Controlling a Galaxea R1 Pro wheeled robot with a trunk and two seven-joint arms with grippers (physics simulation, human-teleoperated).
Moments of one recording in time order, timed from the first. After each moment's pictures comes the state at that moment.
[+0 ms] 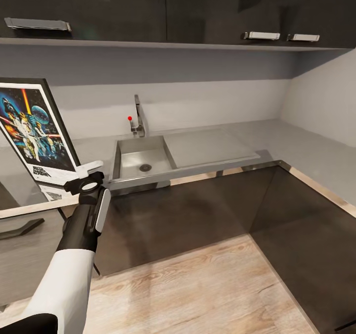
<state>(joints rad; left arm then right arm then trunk) -0.81 -0.09 0.13 -1.22 -0.01 0.49 0.65 0.16 -0.09 -0.09 -0.71 0.11 -0.48 -0.20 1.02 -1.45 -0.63</state>
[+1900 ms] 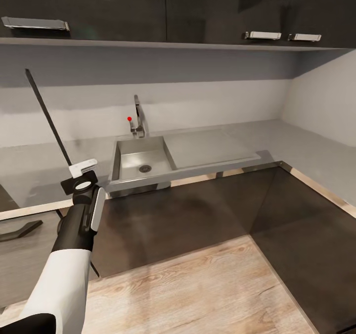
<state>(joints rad) -0.81 -0.08 0.17 -1.25 0.00 0.49 0.65 0.16 -0.09 -0.09 -0.71 0.11 -0.48 -0.20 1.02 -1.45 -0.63</state>
